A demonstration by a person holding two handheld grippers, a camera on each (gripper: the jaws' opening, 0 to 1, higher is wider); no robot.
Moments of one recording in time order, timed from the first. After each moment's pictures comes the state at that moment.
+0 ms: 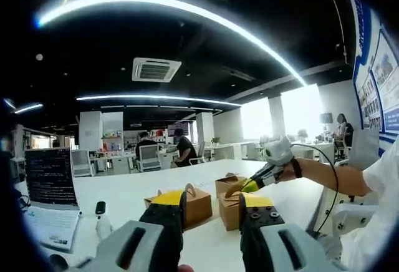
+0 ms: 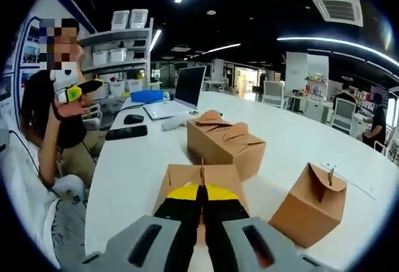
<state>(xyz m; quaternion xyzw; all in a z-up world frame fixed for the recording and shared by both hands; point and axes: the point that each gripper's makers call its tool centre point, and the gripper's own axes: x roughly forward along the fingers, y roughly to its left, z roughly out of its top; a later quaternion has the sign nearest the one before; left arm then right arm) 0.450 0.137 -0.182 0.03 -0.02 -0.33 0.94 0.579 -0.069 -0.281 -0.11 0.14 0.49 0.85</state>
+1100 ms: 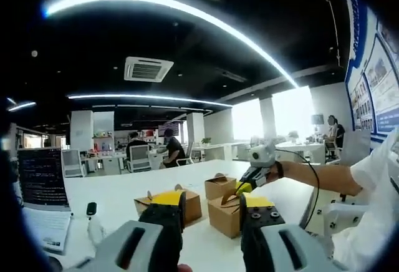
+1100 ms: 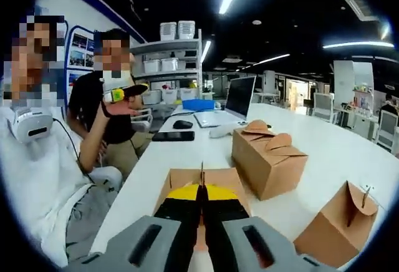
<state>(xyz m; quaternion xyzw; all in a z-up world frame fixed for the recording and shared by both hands) 0.439 0.125 -0.181 0.03 -0.02 -0.37 0.93 0.548 -0.057 -0.280 -0.09 0.10 0.65 0.75</state>
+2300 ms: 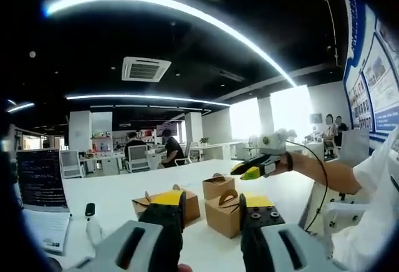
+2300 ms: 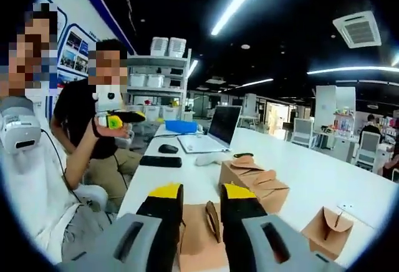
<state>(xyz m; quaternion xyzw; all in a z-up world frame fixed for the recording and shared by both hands) 0.438 0.121 -0.182 0.04 -0.02 -0.37 0.93 0.527 -0.054 -0.215 -0.09 0.01 0.59 0.81</state>
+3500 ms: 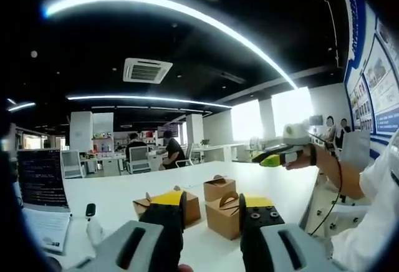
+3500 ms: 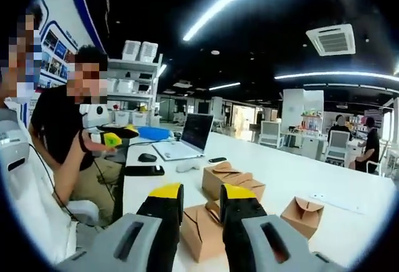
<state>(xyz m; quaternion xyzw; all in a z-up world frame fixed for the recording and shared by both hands) 0.439 0.123 -0.179 0.03 -0.03 -0.36 0.93 0.492 -0.090 -0.185 -0.07 0.01 0.48 0.88</state>
